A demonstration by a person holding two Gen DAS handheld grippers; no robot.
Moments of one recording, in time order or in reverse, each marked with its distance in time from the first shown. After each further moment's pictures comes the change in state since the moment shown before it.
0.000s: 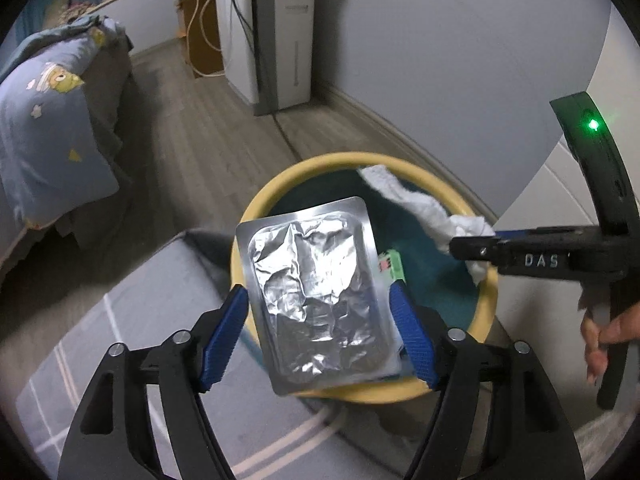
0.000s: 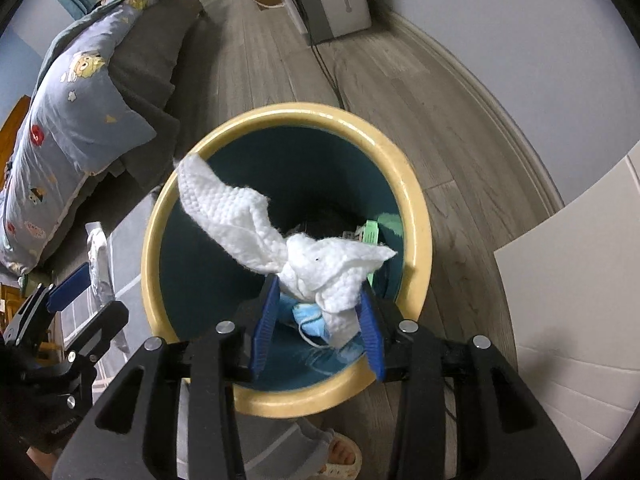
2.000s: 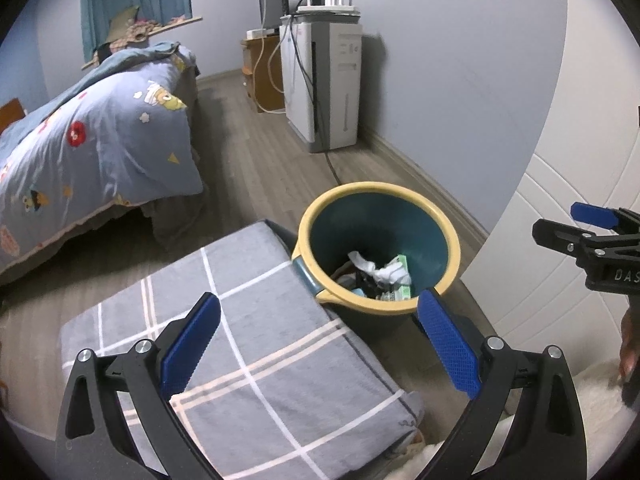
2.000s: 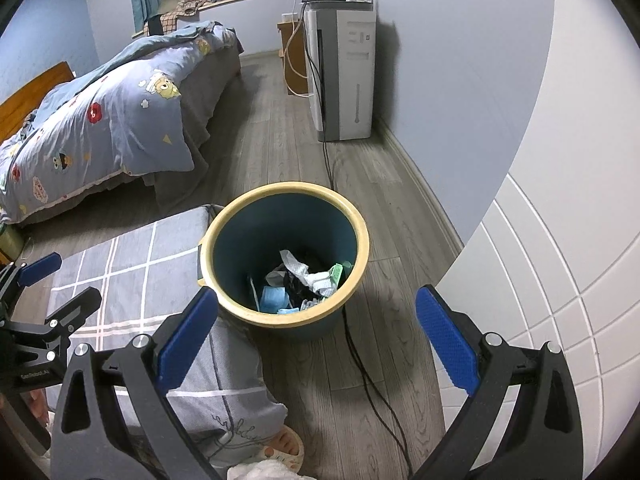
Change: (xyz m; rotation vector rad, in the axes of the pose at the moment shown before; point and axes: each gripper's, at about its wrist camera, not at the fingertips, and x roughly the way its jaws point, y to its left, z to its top) left arm -0.166 -0.025 -0.075 -0.097 -0.155 0.174; right arm -0.178 0.049 -0.113 -0.243 -0.335 -0.138
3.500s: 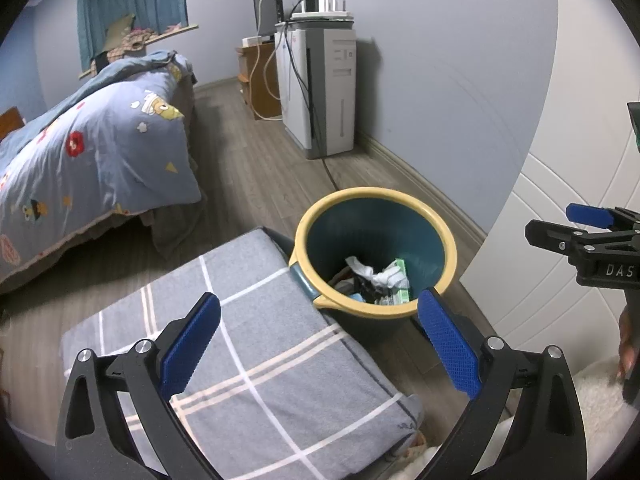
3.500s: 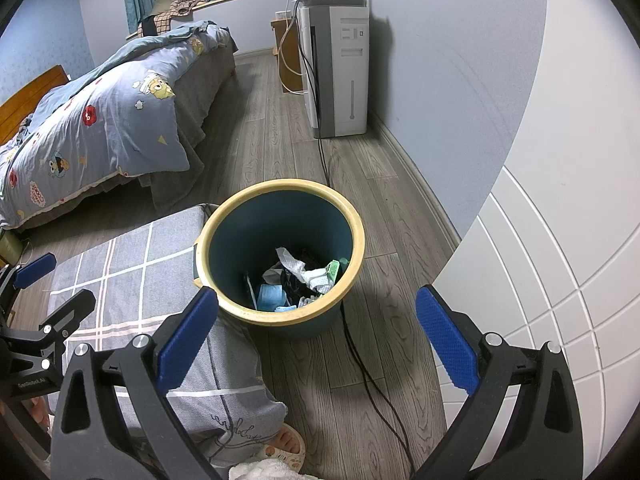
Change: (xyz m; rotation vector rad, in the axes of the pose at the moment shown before) left arm -0.005 -0.005 0.000 0.022 -0.021 0.003; right arm 0.002 -0.007 0.002 0.017 0.009 0.001
